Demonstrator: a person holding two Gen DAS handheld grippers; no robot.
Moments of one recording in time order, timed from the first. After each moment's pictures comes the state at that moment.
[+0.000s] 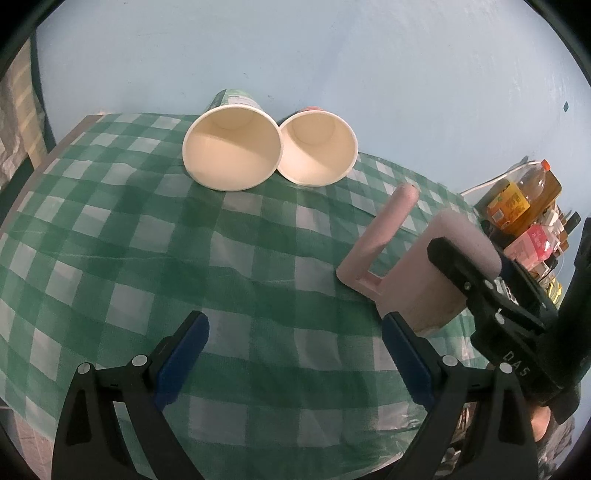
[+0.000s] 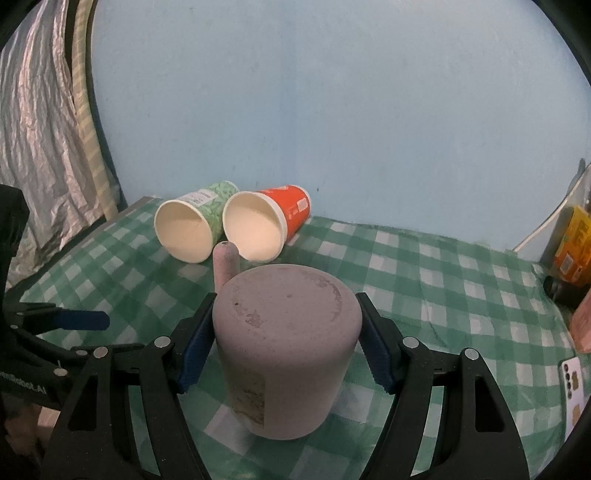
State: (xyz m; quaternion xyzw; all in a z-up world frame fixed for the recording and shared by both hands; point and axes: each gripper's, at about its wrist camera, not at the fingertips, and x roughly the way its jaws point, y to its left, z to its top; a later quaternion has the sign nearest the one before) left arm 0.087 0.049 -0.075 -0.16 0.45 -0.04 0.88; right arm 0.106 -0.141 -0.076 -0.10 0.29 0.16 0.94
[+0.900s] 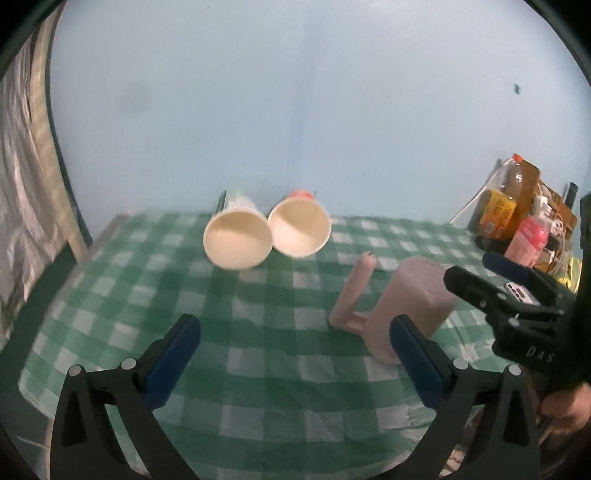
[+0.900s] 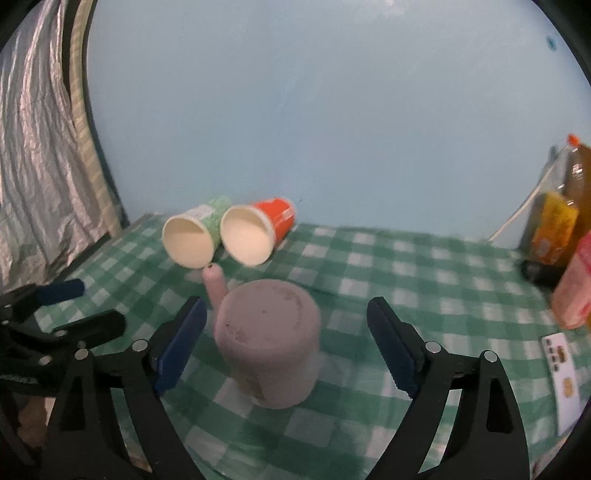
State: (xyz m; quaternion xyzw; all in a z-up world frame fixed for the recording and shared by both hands) left arm 0.026 0.026 -0.021 -0.06 0.30 -0.01 0.95; right arm 0.058 -0.164 -0.048 -0.07 0.26 0.14 0.95
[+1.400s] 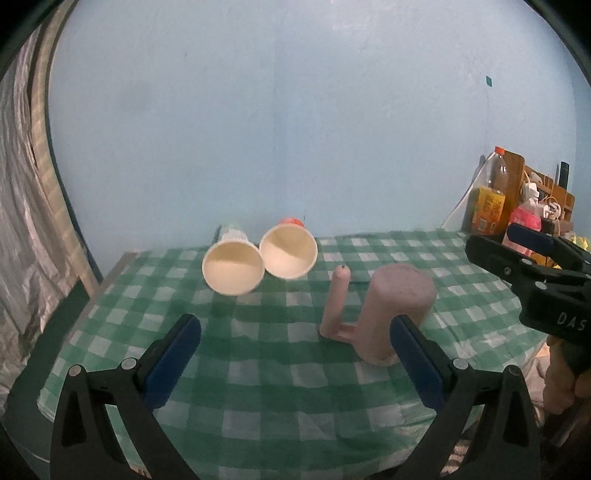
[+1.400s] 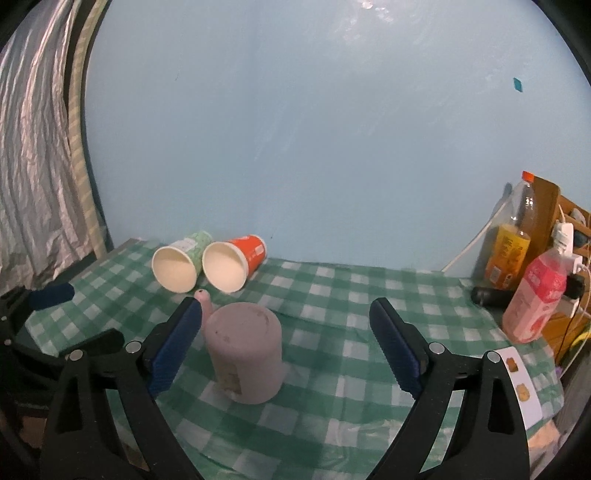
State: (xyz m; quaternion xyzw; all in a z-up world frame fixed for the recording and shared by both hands) left arm -0.001 -0.001 -0.010 -0.01 0.24 0.00 0.97; right arm 0.015 -0.174 -0.015 -0.09 0.20 0.09 0.97
